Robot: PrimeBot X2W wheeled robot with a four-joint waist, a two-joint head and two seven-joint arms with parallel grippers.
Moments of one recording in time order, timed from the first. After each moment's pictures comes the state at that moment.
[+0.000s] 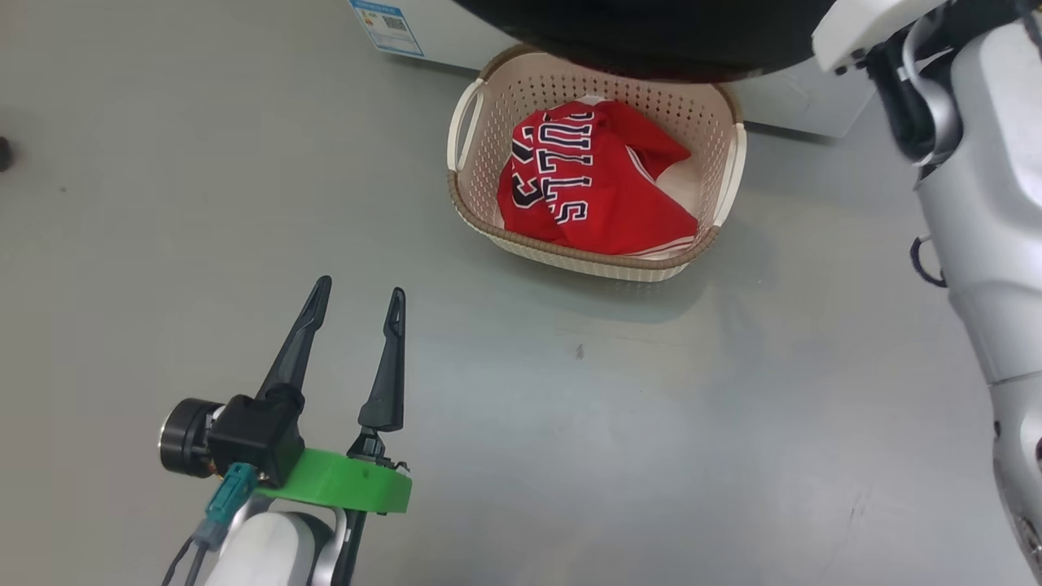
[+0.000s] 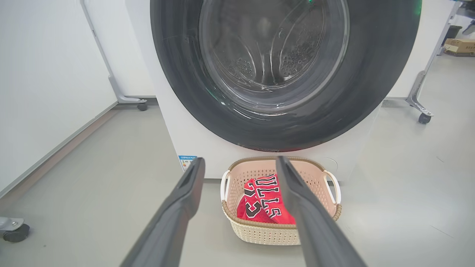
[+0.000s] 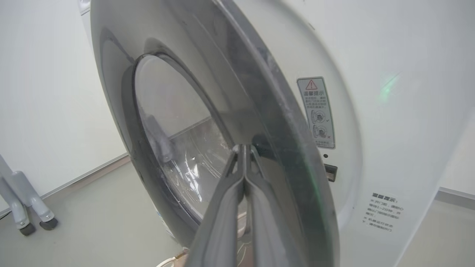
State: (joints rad) left arm -0.16 0.07 -0.35 -0.01 -0.33 0.09 -0.23; right arm -1.04 -0.20 0.34 0.62 0.40 0.05 -0.08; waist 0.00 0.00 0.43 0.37
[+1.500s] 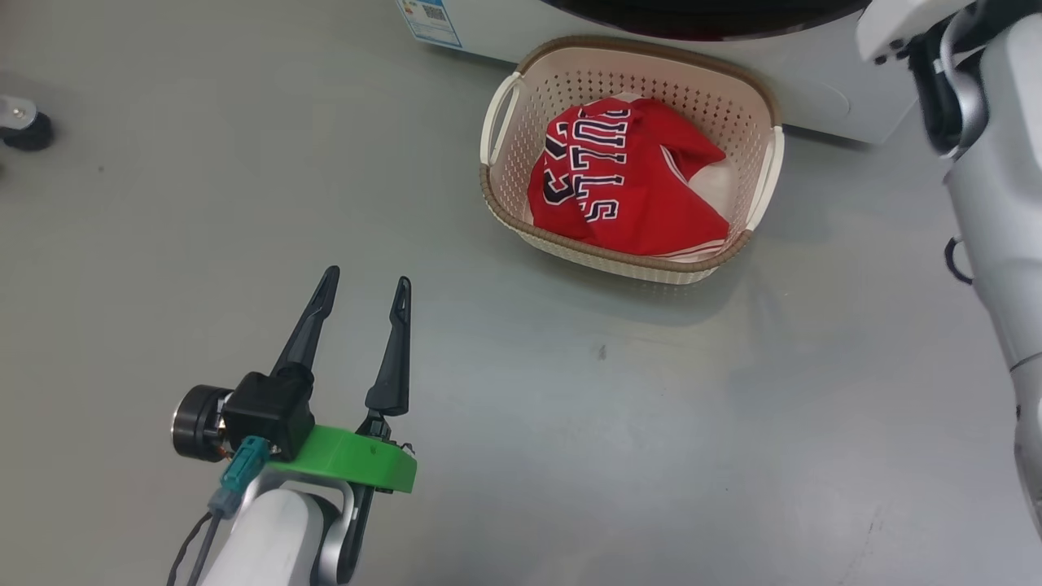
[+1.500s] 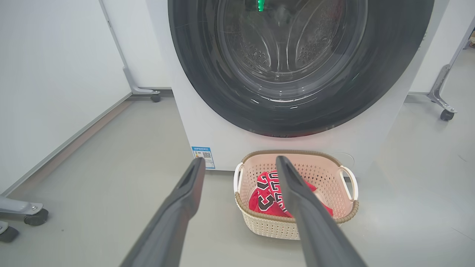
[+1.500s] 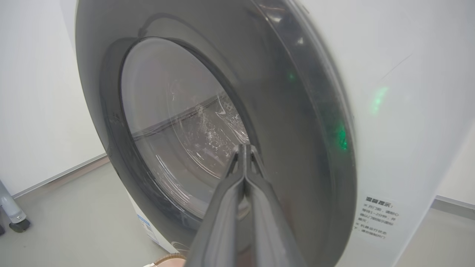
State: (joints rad) left arm -0.23 0.04 -0.36 0.10 -0.35 0.08 -0.25; right arm -1.13 -0.24 0.36 0.82 0.36 0.09 -0.23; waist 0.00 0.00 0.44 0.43
